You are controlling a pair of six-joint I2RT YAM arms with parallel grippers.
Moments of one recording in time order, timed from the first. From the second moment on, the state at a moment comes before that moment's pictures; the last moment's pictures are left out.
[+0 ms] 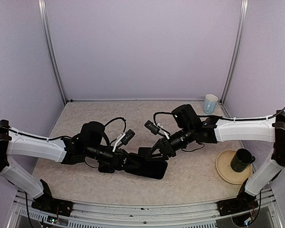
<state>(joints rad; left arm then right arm) -0.91 1.43 0.66 0.31 0.71 -0.37 0.87 1.57 1.03 -0.16 -0.82 0.21</state>
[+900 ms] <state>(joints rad) -0.92 1.42 0.66 0.31 0.72 -0.34 0.82 1.54 1.03 -0.09 -1.07 0.32</state>
